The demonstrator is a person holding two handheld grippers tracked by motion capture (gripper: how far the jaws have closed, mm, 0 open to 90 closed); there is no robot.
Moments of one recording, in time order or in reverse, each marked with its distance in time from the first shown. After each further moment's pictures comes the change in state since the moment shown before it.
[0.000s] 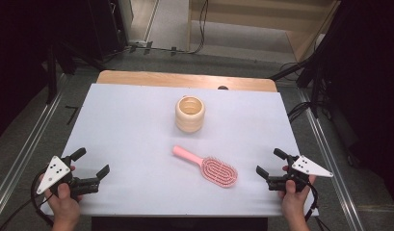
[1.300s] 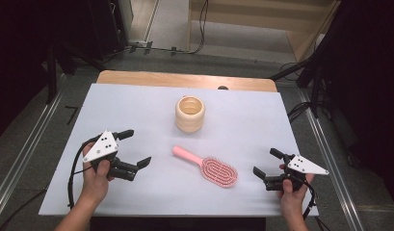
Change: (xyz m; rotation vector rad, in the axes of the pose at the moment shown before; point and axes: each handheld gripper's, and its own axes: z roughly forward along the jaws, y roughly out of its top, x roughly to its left) left arm -0.065 0.088 0.078 0.107 -0.340 0.171; right arm 0.002 0.001 0.007 0.027 0.036 -0.023
